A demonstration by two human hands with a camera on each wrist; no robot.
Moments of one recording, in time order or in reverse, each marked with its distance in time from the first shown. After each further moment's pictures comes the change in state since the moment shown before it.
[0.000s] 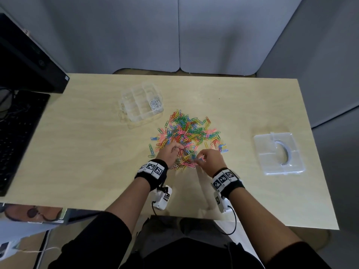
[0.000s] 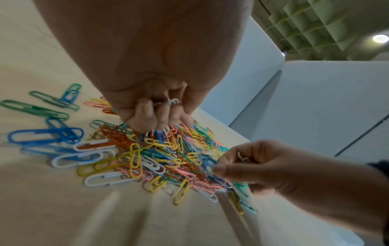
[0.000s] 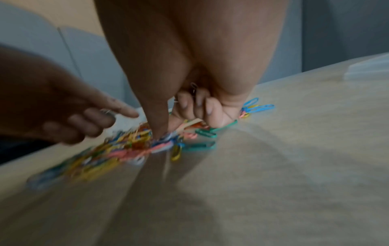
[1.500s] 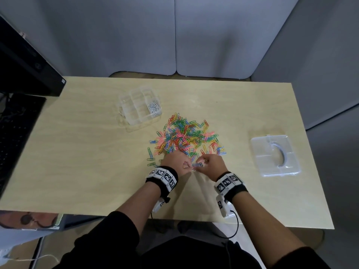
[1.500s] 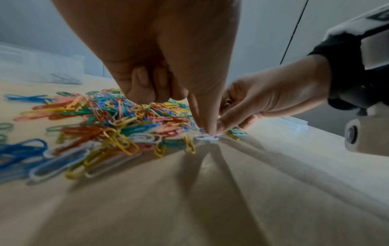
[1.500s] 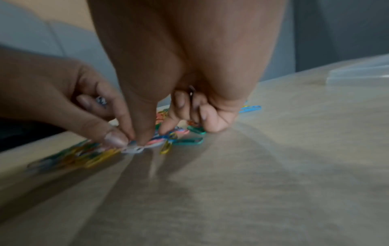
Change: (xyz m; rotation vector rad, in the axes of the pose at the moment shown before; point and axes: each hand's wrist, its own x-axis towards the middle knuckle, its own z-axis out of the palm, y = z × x) left_hand -0.008 0.019 0.014 0.585 -0.144 0.299; right_hand -0.005 0.013 -0.003 0.078 -0.034 0.033
